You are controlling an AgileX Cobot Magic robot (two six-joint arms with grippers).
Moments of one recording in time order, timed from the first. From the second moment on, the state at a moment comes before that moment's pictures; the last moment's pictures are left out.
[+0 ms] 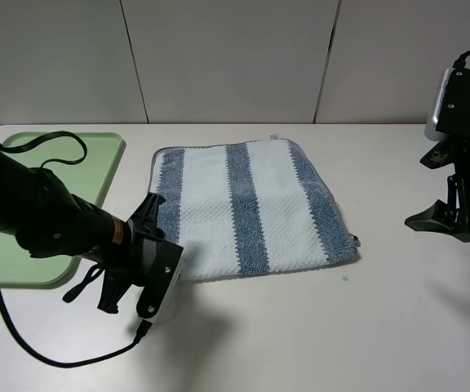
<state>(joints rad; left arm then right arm) -0.65 1.83 -0.59 0.28 -0.15 1.08 -0.01 1.32 -0.69 0.45 0.55 -1.47</state>
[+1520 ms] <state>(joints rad) -0.65 1.84 -0.58 0.28 -0.14 1.09 0.24 1.61 -0.69 0.28 0.37 -1.59</state>
